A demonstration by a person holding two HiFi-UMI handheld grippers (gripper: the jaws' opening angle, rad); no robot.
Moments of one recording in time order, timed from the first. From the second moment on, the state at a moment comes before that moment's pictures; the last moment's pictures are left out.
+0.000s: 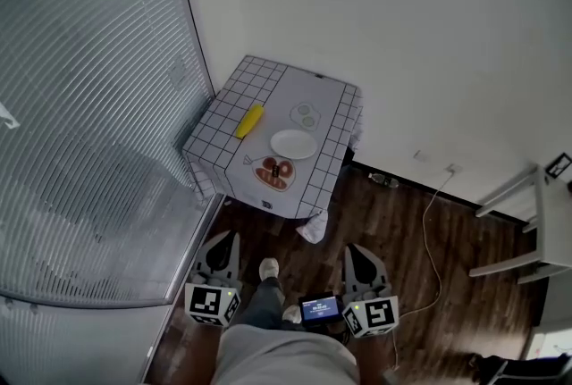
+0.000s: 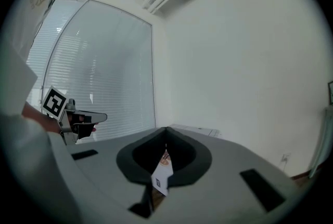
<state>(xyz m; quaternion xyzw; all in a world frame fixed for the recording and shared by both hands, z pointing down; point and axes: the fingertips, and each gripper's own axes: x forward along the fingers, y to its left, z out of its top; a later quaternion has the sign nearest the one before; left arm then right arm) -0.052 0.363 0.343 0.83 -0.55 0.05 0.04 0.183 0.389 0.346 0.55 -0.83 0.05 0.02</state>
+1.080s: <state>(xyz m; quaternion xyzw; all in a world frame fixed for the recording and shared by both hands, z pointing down) -0.086 0.042 0.362 0.85 -0.53 0.06 0.04 0.166 0.092 0.358 0.60 -0.80 0.05 0.05</state>
